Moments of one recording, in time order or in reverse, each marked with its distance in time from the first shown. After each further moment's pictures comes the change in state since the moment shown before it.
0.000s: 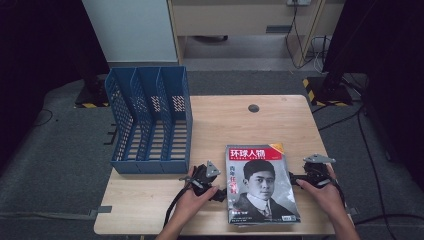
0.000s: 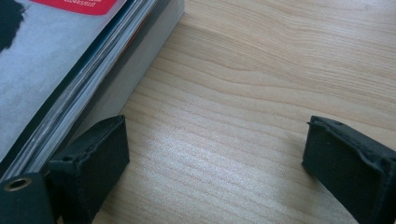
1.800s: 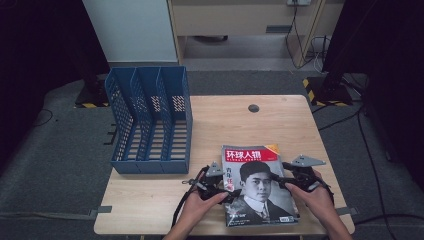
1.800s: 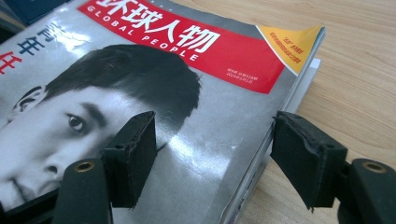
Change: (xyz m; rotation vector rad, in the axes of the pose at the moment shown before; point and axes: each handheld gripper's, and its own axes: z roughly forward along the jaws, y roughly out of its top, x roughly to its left) left arm -0.023 0.018 -0.018 -0.134 -0.237 -0.145; right arm 0.054 0.021 -0.020 -0.111 0.240 -0.095
